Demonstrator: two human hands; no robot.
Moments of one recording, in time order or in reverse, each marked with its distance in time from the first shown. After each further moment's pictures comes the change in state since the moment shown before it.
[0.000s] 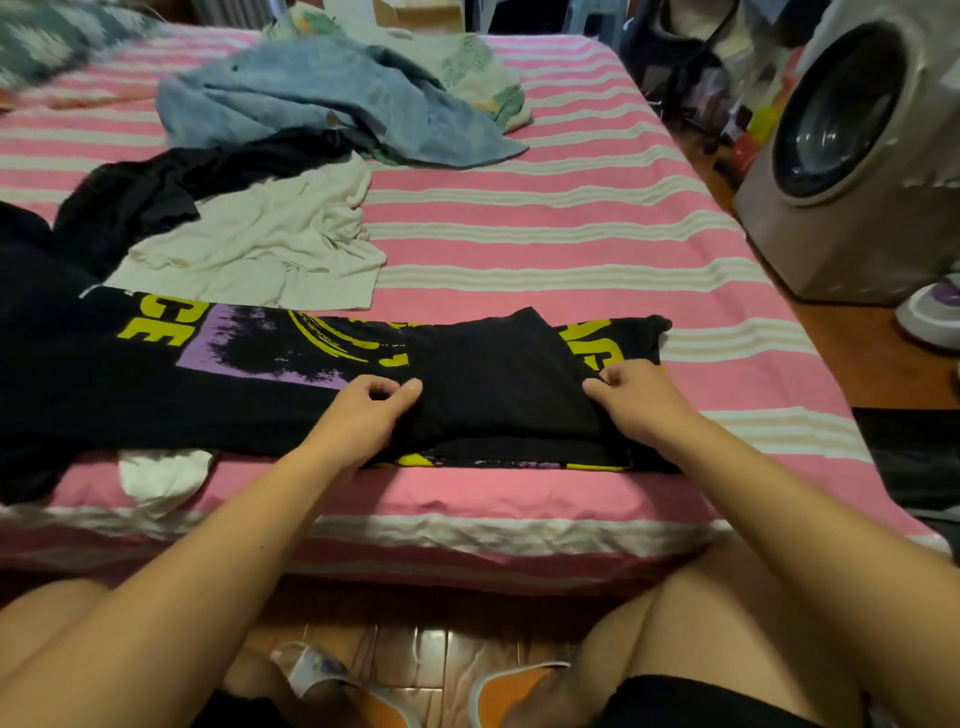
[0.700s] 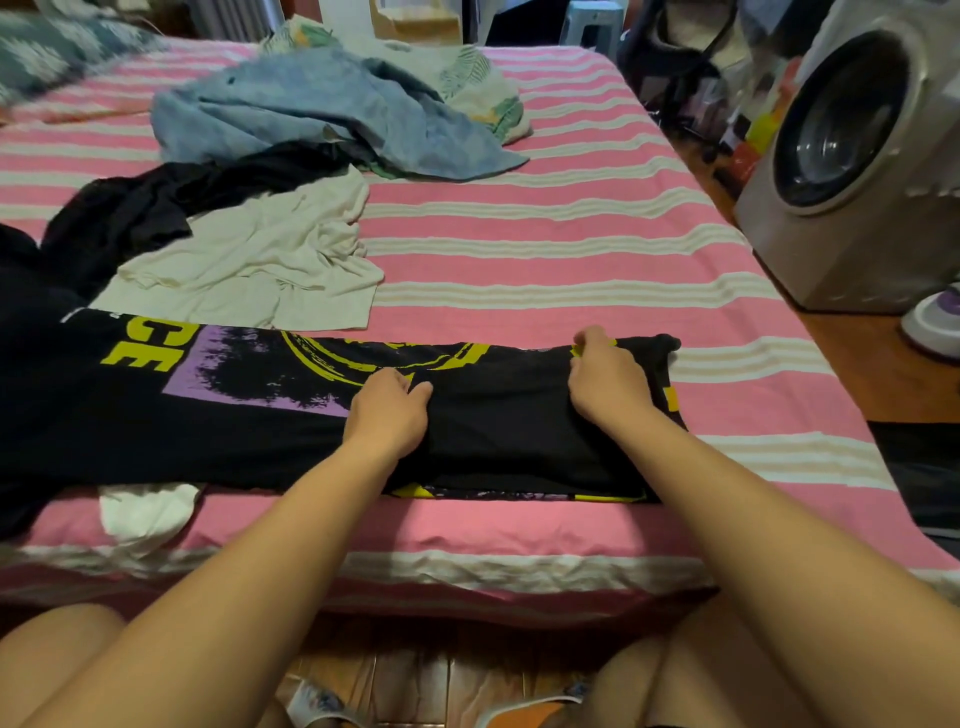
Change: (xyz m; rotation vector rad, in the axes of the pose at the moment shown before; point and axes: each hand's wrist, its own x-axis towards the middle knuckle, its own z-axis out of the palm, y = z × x) left_hand 0.040 0.026 0.031 0.447 0.267 0.079; right_hand 0.050 -0.036 0.025 -0.178 0.139 -0.029
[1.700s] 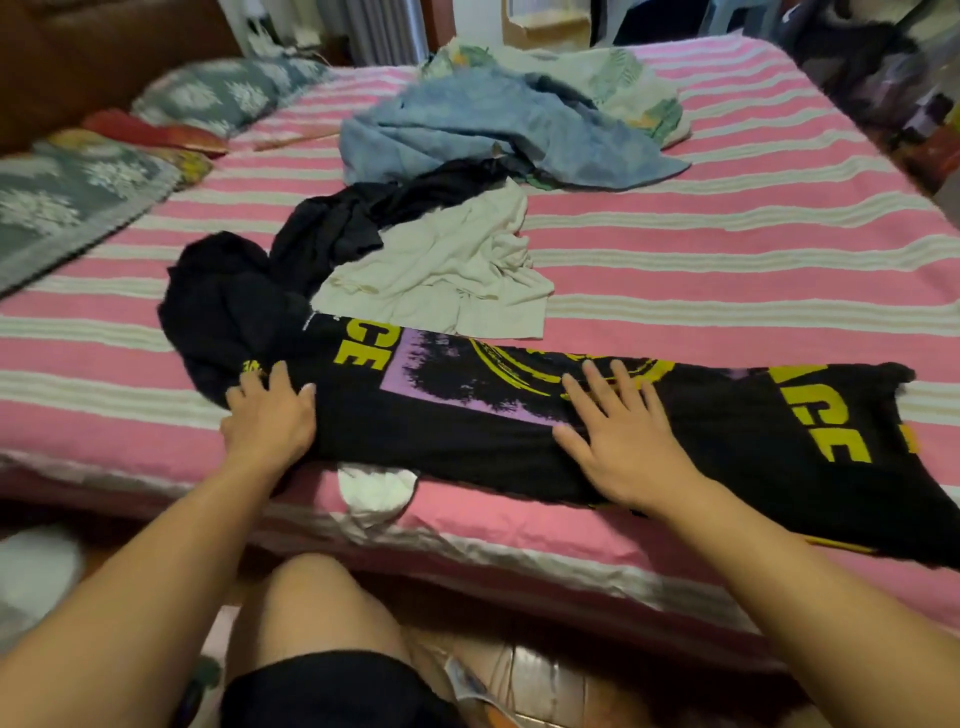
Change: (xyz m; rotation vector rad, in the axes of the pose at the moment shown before) left_hand 0.052 -0.221 -0.228 0.497 0.276 -0.230; right_hand -0.067 -0.123 0.092 -0.354 -0.223 -0.538
